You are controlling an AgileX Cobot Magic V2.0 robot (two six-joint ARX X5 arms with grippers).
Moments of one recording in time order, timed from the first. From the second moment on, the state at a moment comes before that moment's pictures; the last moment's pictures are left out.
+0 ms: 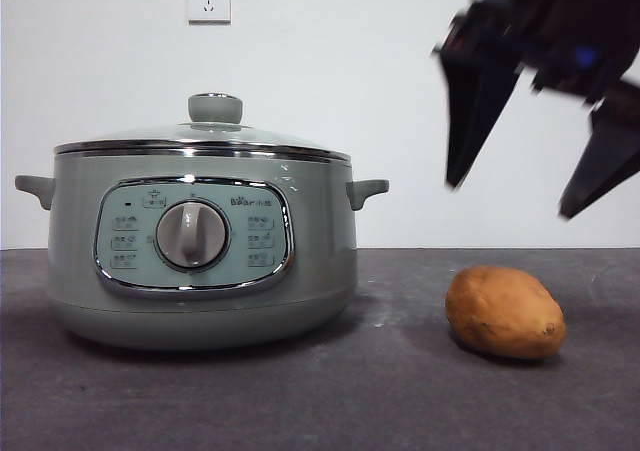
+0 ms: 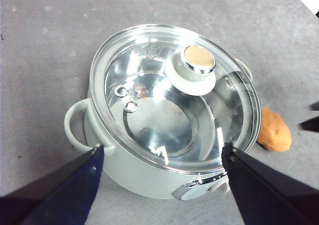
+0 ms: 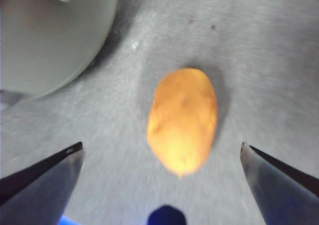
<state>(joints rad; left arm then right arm) -0.09 0.80 0.97 -0.78 0.40 -0.05 0.48 1.36 1.02 -0.76 -0.11 0.19</state>
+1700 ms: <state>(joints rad) -0.33 1.07 0.97 -0.33 0.35 -0.17 0.50 1.24 1.02 -0.85 -0.05 0.20</state>
